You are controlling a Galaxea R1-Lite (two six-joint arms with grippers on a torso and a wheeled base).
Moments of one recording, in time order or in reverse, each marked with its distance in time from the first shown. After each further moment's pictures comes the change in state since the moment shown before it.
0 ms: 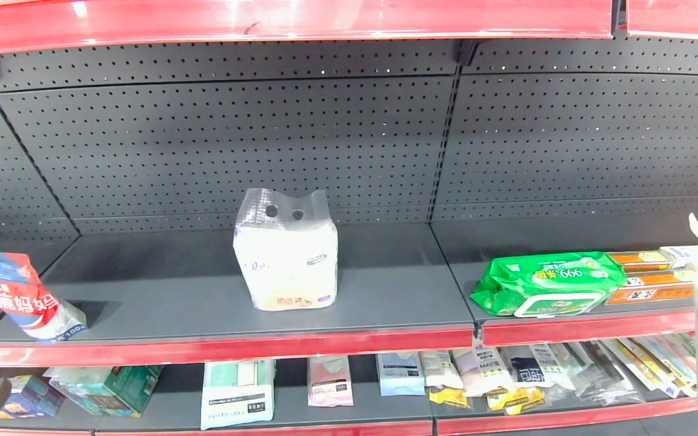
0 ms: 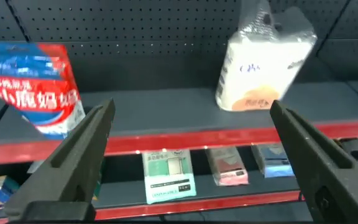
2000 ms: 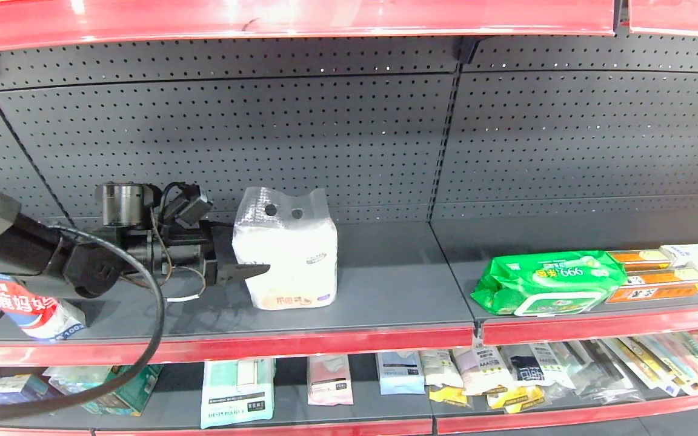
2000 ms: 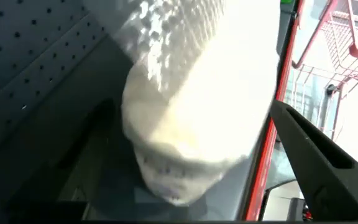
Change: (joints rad) left arm 0.014 1.585 -0.709 -0.431 -0.961 0.555; right arm -0.039 -0.128 0.078 0.012 -0.048 -0.041
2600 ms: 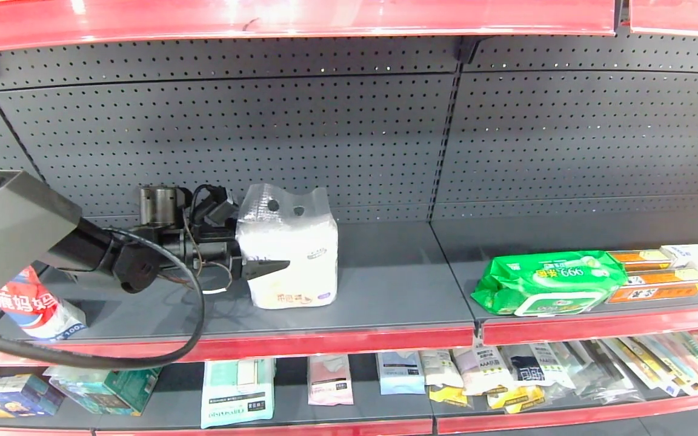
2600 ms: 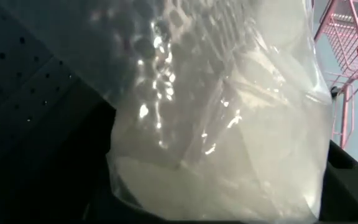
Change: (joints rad) left arm -0.058 0.139 -0.112 -0.094 0.000 -0.031; right arm 0.000 0.010 0.020 -0.001 -0.001 -0.016
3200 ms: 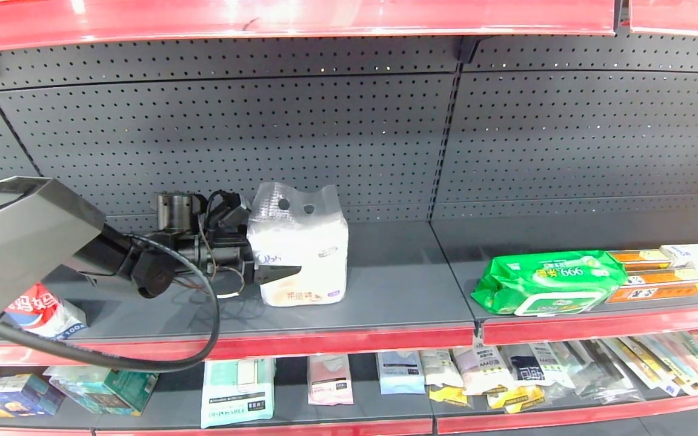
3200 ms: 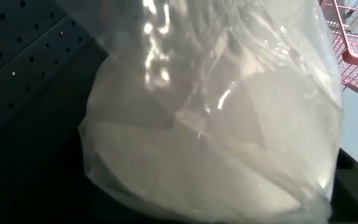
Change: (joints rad) left arm -0.039 0.040 -0.007 -0.033 0.001 -0.054; right arm 0.000 0.002 0.005 0.000 0.000 0.000
